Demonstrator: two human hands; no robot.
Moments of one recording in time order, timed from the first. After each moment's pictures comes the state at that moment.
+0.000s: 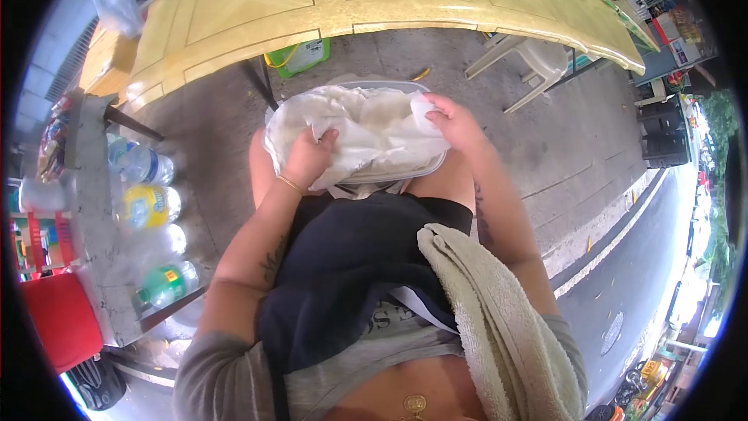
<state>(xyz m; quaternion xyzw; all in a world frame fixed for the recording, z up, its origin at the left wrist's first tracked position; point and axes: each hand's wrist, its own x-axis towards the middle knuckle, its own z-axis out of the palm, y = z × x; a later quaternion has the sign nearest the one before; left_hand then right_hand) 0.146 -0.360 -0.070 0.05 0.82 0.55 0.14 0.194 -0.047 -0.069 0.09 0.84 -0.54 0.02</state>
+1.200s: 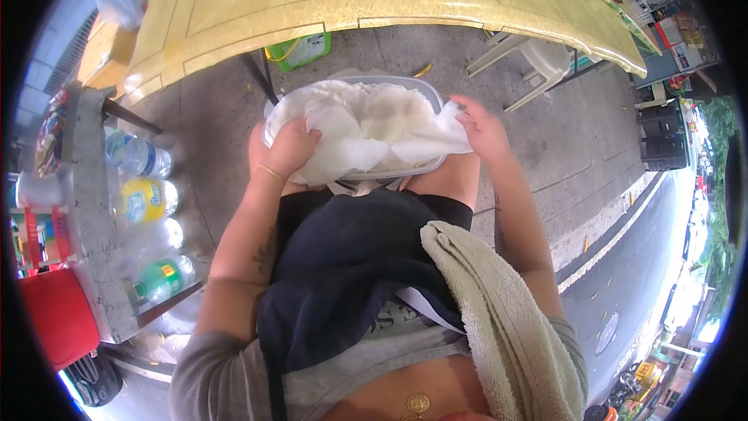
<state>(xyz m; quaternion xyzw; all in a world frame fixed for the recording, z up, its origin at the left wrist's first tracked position) 0.113 -0.397 -0.079 0.16 0.89 0.40 0.16 0.231 -0.021 -0.041 0.13 0.92 -0.36 -0.01</state>
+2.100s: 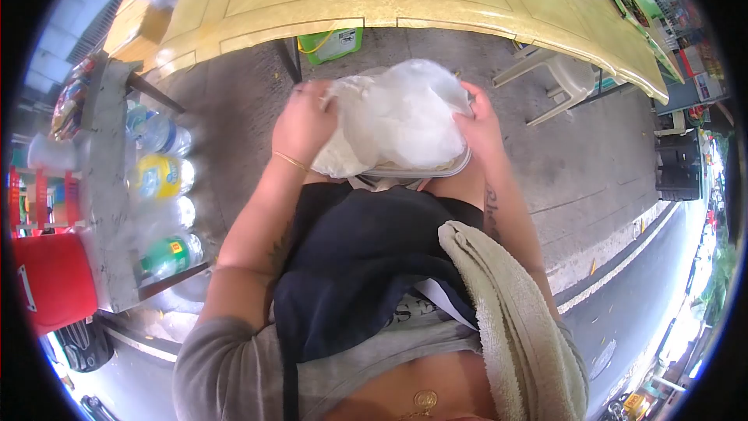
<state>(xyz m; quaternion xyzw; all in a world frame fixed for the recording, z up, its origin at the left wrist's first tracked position) 0.111 -0.398 -0.044 0.15 0.92 0.34 -0.12 0.188 -0.068 -0.077 0.08 0.75 -0.65 -0.11</state>
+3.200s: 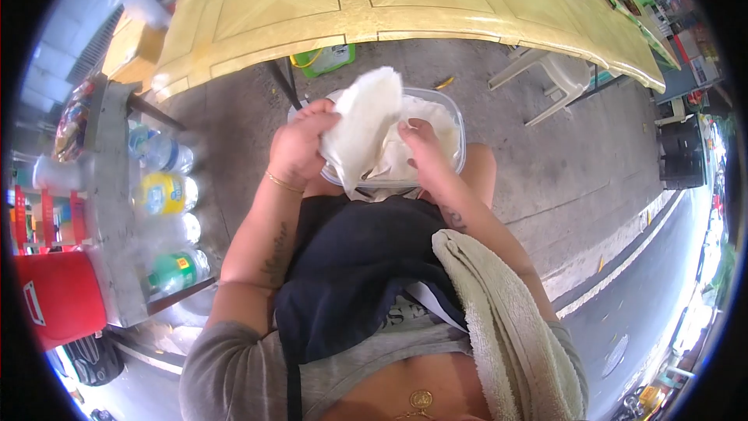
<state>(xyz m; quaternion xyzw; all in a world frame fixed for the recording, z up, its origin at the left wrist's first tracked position) 0.126 -0.382 -0.002 0.02 0.48 0.83 0.28 0.200 -0.170 -0.049 0.29 0.62 -0.73 0.07</state>
